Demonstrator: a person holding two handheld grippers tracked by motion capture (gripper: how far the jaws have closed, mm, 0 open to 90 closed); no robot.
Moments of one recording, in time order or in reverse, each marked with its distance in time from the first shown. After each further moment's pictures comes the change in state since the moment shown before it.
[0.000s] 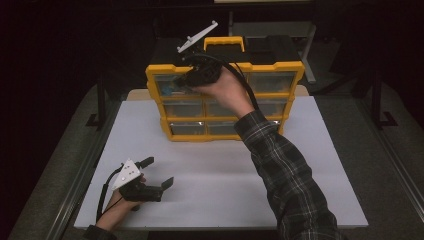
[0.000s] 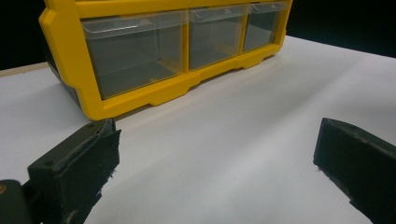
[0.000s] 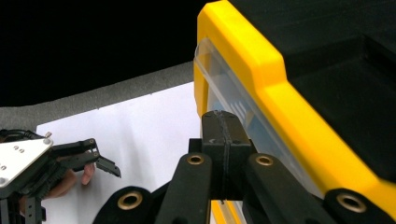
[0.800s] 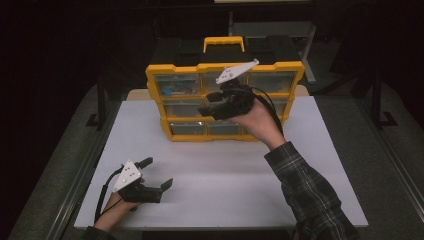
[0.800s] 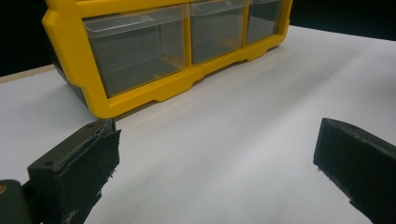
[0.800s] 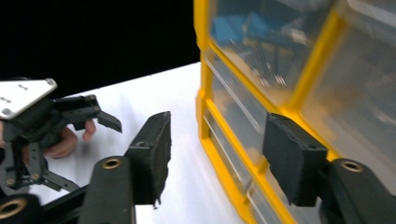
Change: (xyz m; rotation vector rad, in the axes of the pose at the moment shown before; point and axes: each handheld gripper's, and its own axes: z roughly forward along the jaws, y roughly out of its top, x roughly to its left) left arm -0.001 -0.001 0.000 0.008 0.010 0.055; right arm 0.006 -0.096 -0.030 -0.088 -0.025 0.022
